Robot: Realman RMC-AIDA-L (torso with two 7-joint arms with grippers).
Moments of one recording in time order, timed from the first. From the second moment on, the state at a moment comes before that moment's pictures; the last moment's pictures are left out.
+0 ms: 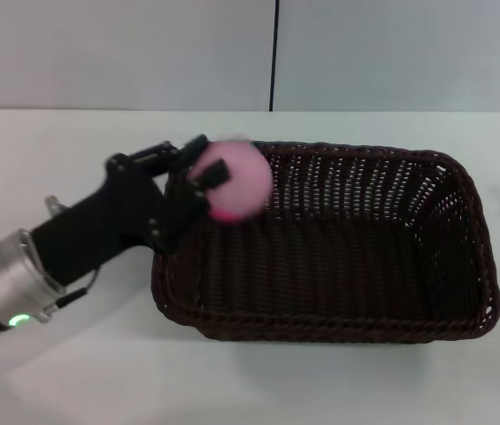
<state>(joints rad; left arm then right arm) -0.50 -2.07 -0.07 0.07 2.30 1.77 -0.65 0.18 2.08 -0.75 -0.36 -1.04 -1.80 0.98</state>
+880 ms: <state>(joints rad) -0.30 -2.07 -0.49 0.06 2.14 1.66 -0.36 0.21 2.08 -0.20 0.14 -1.04 -1.78 0.41</state>
